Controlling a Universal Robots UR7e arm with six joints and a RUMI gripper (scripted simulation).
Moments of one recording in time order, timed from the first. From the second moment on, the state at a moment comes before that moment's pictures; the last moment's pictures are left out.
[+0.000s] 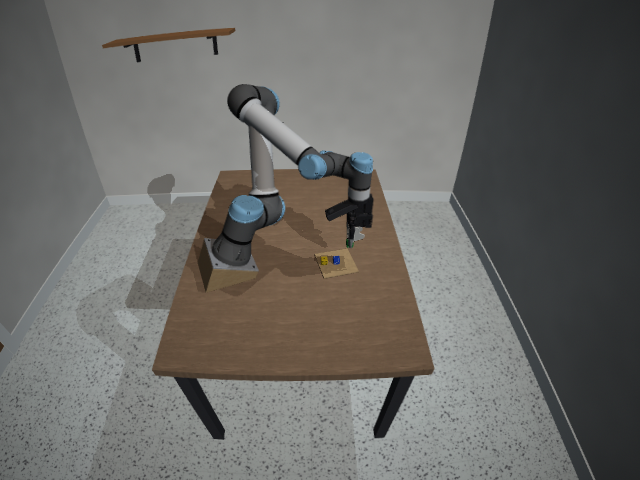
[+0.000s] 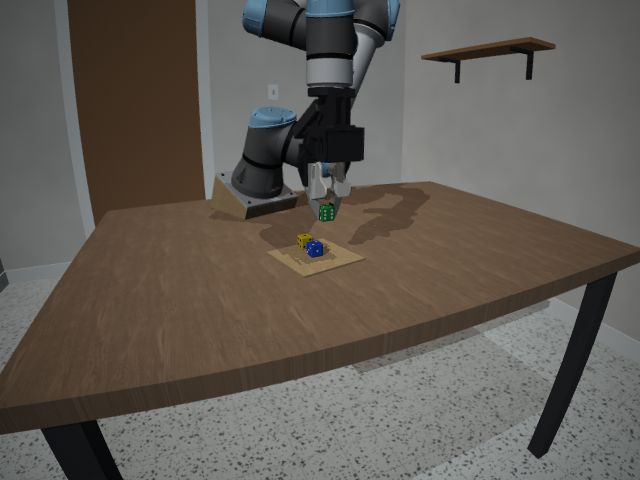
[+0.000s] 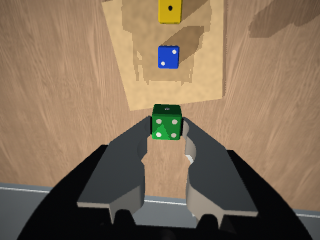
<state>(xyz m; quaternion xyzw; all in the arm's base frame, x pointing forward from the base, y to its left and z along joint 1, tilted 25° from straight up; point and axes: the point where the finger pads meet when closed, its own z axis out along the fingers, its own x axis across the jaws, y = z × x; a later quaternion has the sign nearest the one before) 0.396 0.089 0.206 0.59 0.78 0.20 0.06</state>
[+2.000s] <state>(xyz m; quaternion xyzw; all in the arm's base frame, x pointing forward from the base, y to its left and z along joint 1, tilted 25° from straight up) 0.425 0.109 0.133 0.59 0.78 0.20 0.06</state>
